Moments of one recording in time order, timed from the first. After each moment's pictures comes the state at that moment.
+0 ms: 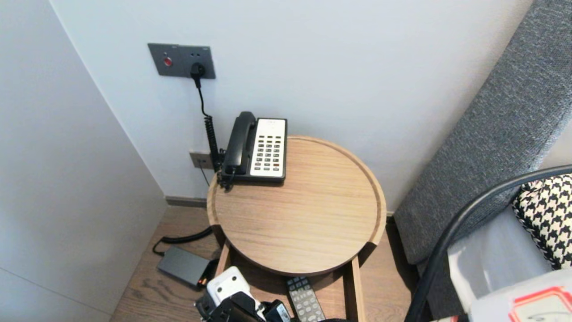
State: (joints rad) left arm 0.00 0.00 0.00 -0.03 0.01 0.00; right arm 1.27 2.08 -1.20 -0.11 -0.42 0.40
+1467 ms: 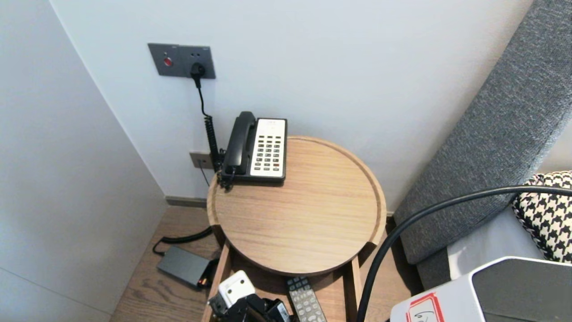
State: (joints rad) left arm 0.00 0.00 0.00 -0.03 0.01 0.00; right arm 1.24 2.18 -1.08 -0.39 -0.42 0.35
